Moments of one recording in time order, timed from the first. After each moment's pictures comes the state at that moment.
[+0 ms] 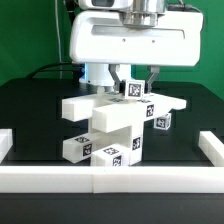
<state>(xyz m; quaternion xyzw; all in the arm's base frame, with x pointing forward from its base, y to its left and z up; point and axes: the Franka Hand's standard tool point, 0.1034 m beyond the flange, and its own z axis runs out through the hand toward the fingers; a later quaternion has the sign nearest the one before) 0.560 0.007 0.115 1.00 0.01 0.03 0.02</state>
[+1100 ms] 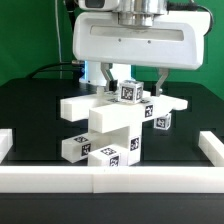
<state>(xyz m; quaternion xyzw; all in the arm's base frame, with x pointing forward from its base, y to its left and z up) 0.560 0.009 0.114 0.99 -0.16 0.03 0.01</state>
